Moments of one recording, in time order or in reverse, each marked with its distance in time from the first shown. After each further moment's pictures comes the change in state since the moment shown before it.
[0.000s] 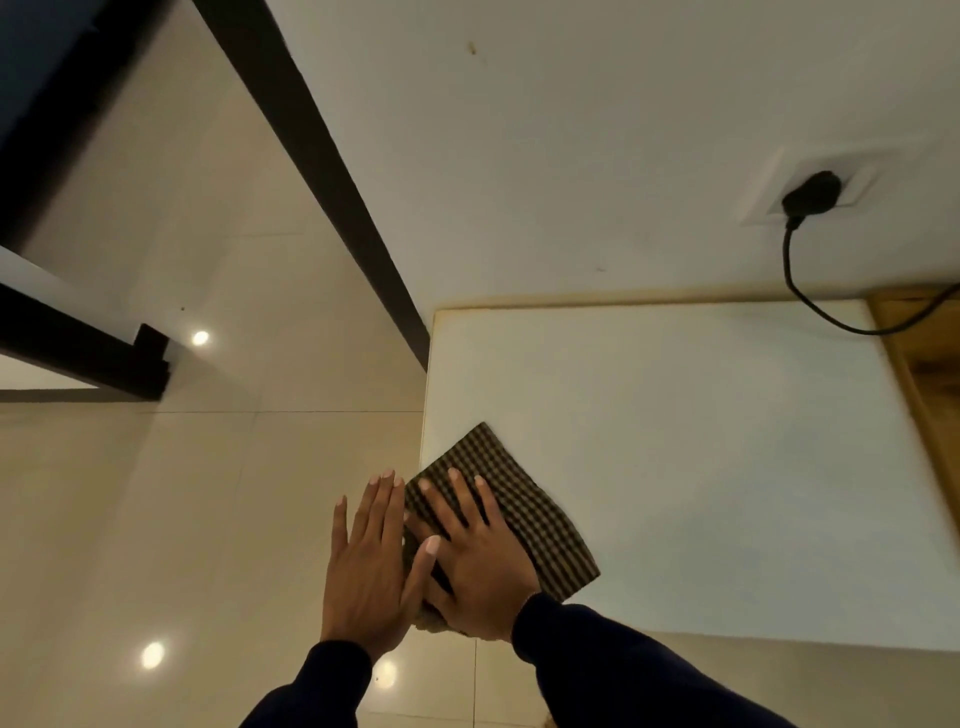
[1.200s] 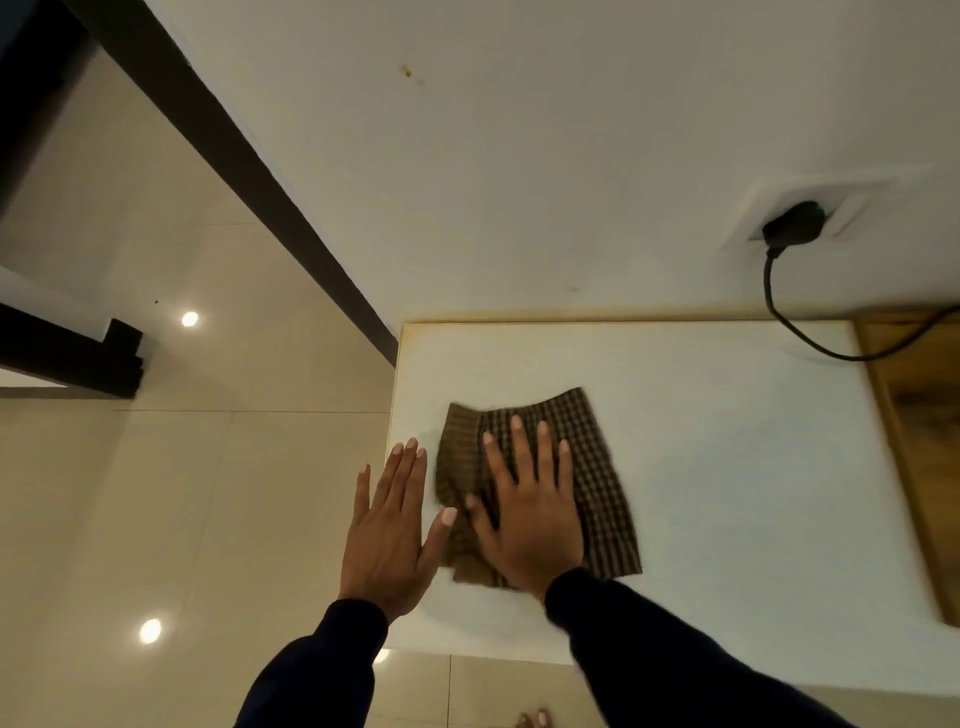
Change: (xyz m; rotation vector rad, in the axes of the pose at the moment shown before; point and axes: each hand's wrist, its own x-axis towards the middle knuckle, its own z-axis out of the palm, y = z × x) left_hand 0.072 0.051 -0.003 -0.086 -0.014 0.078; right_hand -0.006 0.097 -0.046 0.023 0.152 0.496
